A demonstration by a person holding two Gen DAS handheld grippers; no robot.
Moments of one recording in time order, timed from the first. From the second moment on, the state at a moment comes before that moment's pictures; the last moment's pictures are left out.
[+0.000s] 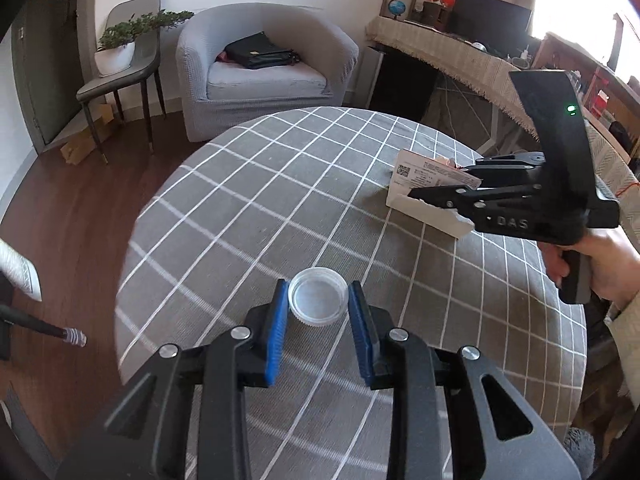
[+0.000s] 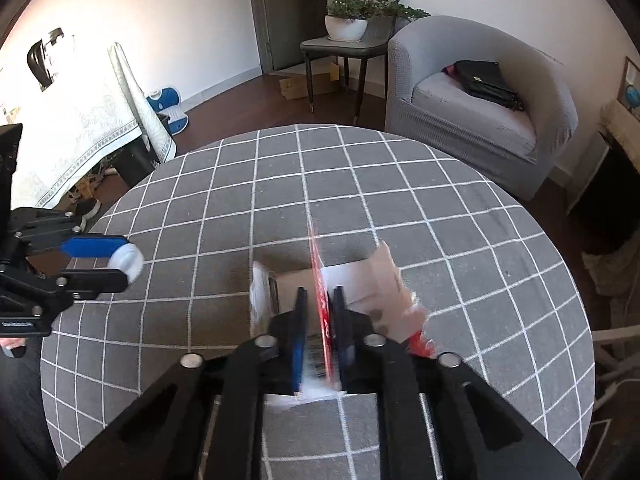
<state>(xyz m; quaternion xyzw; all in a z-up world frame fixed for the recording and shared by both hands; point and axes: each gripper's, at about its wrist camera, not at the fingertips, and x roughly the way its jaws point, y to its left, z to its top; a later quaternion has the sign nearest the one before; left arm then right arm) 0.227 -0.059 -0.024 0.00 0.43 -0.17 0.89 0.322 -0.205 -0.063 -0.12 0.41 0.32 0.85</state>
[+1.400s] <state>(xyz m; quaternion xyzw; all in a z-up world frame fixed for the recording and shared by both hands) 0.058 0.140 -0.022 -0.08 0.45 -0.02 0.89 0.143 -0.021 -0.031 -0.01 0.44 0.38 0.82</state>
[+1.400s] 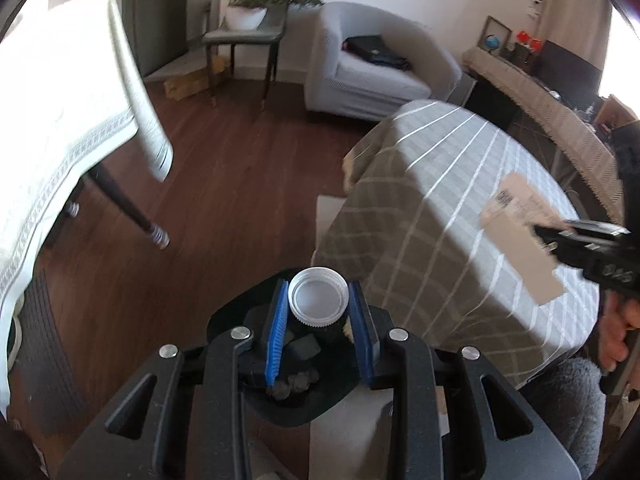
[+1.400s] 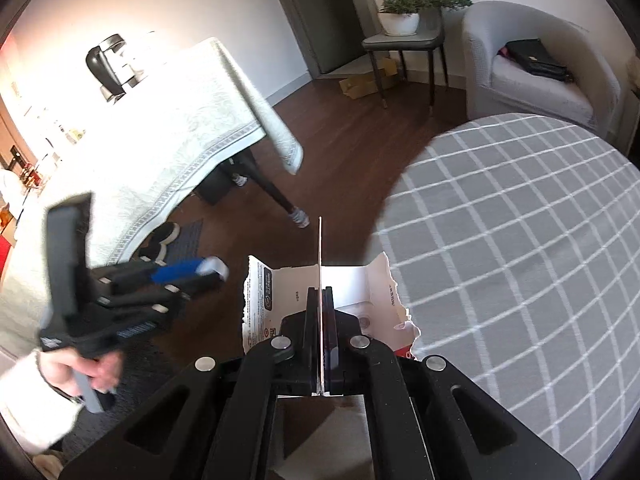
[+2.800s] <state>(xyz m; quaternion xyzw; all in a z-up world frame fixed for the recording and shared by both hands) 0.031 0.198 -0.083 -0.12 0.50 0.00 0.86 0.125 0.095 -0.100 -0.09 0.51 0.37 0.77</state>
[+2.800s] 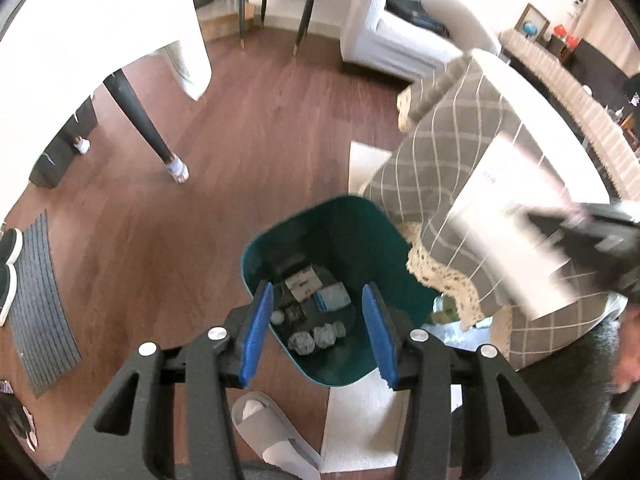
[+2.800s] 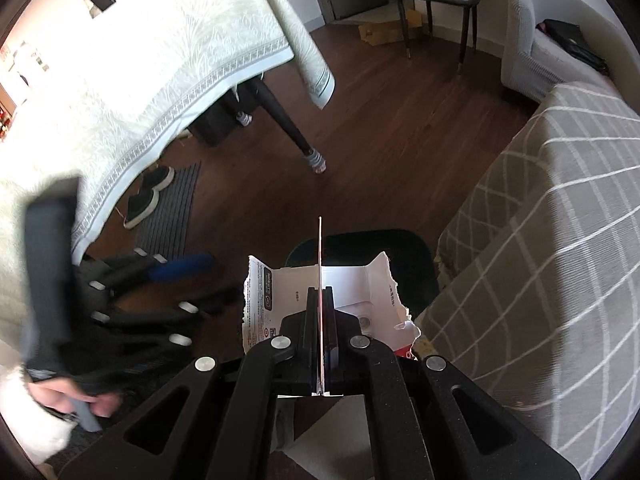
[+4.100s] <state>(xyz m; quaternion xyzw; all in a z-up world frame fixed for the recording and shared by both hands) -0.005 0.189 0.032 -0.10 0.42 0.01 0.90 0.111 0.071 -0.065 -0.09 0.45 0.35 0.82</state>
